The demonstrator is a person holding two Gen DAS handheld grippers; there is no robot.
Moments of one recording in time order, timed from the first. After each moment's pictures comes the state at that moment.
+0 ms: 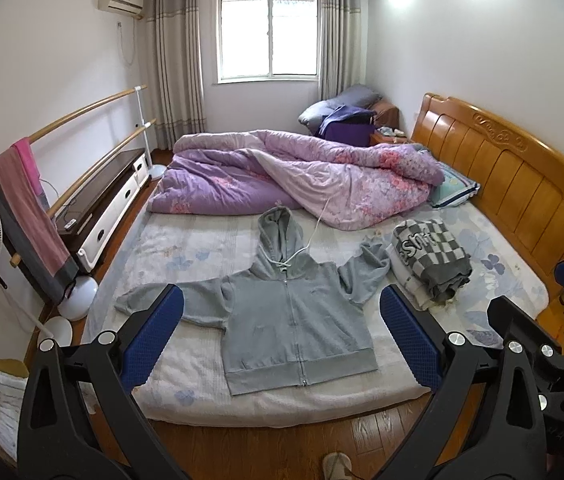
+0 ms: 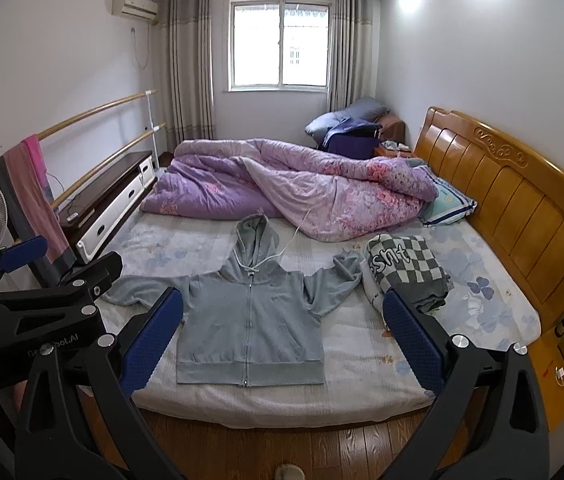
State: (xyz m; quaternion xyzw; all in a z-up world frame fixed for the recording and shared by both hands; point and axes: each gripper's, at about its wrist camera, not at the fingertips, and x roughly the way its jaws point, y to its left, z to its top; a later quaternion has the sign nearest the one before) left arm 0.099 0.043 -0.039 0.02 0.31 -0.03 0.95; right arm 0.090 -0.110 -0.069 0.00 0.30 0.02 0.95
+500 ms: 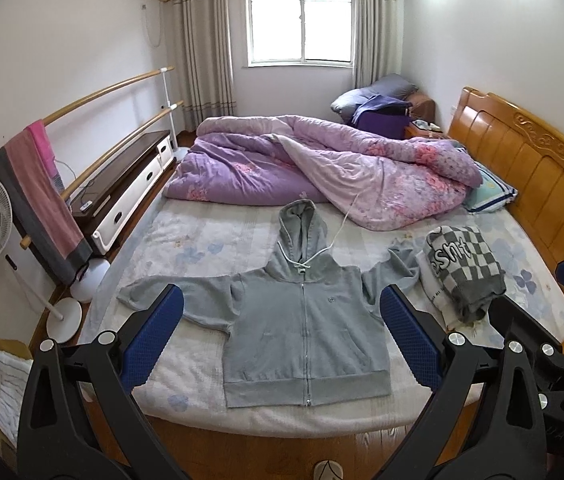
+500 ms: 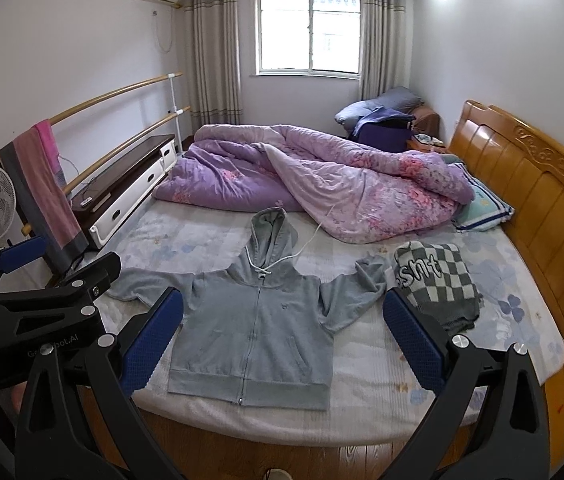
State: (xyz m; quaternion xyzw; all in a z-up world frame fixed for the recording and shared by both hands) left arm 0.205 0.018 -0.078 0.01 0.34 0.03 0.94; right arm 0.199 -0.127 -0.105 -0.02 0.32 0.08 0.94
